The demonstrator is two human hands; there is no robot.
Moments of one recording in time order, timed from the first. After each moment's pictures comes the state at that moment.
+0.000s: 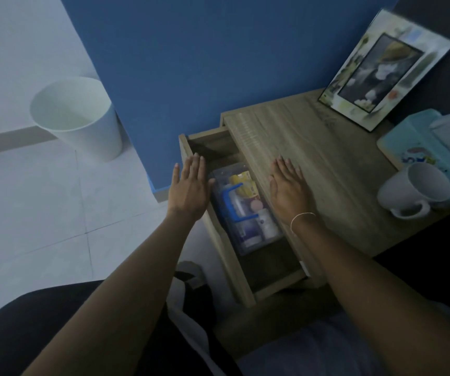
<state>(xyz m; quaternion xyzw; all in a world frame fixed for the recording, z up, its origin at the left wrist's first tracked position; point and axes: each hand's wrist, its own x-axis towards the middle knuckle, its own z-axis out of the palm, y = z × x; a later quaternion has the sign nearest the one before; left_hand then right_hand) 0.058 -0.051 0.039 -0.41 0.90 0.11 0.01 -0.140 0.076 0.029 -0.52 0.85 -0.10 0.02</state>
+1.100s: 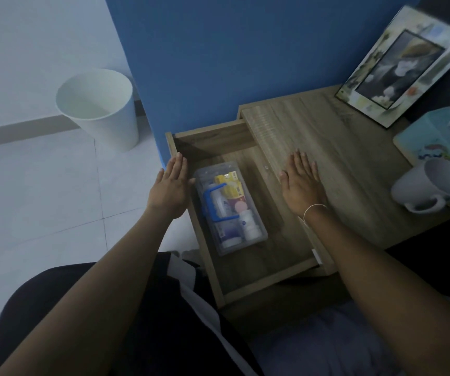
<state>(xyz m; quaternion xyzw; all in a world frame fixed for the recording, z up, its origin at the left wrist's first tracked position) 0.141 -0.063 0.038 -0.44 0.88 0.16 0.03 -0.128 0.080 0.032 -0.51 0.85 -0.08 0.03</state>
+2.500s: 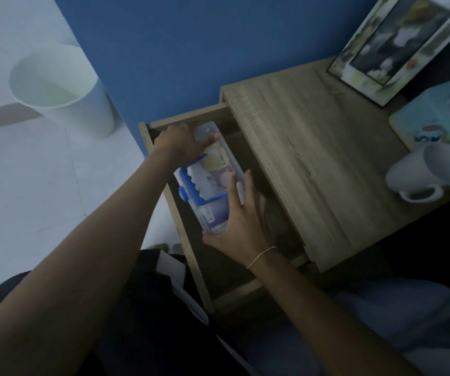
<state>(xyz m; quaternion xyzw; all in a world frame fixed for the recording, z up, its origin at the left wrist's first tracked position) 0.043 -0.117 0.075 -0.45 0.86 0.25 0.01 0.005 0.097 0.045 -0.48 0.83 -0.22 0.18</state>
